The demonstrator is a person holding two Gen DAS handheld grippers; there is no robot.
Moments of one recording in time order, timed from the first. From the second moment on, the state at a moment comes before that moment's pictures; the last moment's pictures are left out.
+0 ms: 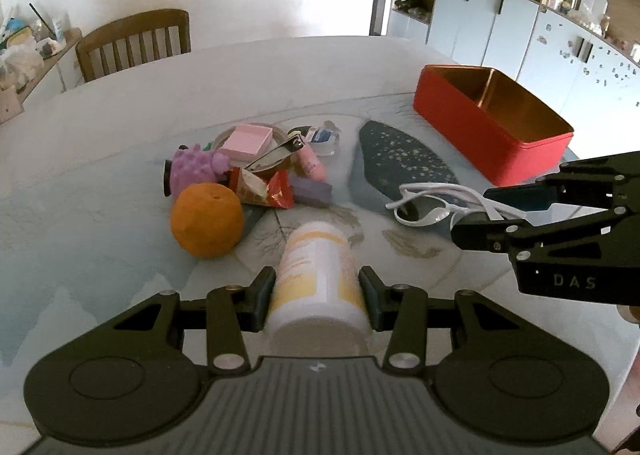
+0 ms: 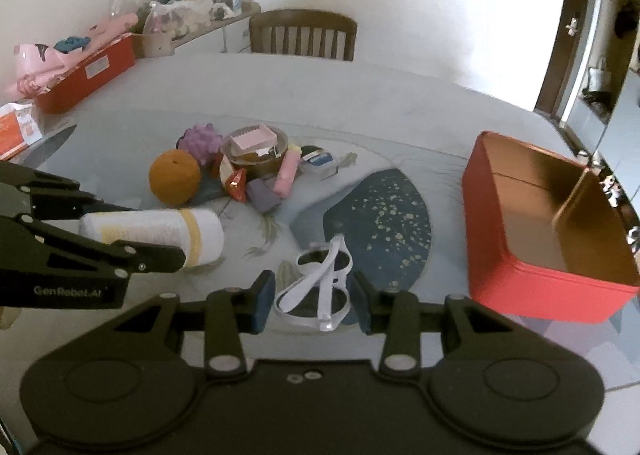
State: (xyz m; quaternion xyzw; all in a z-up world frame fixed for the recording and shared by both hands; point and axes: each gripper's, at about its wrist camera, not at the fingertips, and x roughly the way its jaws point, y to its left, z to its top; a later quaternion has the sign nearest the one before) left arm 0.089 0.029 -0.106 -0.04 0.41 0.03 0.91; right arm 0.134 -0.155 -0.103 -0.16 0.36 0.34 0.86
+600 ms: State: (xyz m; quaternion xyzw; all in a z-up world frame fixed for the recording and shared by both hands) left arm 0.069 0.025 -0.069 -0.05 0.37 0.01 0.93; right arm 0.111 -0.179 -0.063 -0.15 0.31 0.30 0.89
